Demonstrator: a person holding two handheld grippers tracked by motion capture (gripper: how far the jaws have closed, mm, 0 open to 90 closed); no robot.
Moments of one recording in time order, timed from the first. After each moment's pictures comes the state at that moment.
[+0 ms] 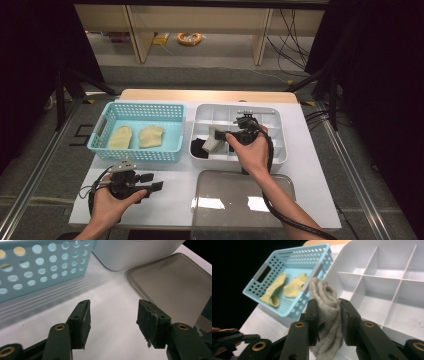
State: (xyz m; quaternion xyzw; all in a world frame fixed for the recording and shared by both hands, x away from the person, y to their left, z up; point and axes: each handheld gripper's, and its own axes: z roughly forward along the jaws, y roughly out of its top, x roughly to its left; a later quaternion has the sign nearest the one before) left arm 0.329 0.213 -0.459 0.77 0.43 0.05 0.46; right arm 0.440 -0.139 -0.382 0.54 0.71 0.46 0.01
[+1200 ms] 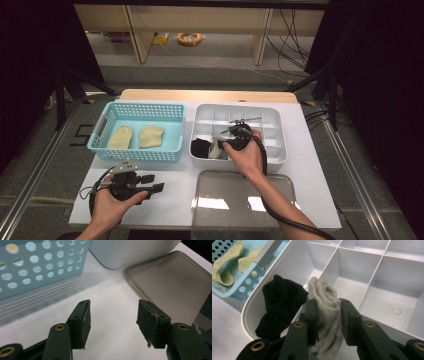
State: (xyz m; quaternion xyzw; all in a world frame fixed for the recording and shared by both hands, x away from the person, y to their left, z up) left arm 0.327 0.210 -0.460 0.77 0.43 0.05 0.46; right arm 0.451 -0.131 -0.422 0.54 0.77 0.35 0.06
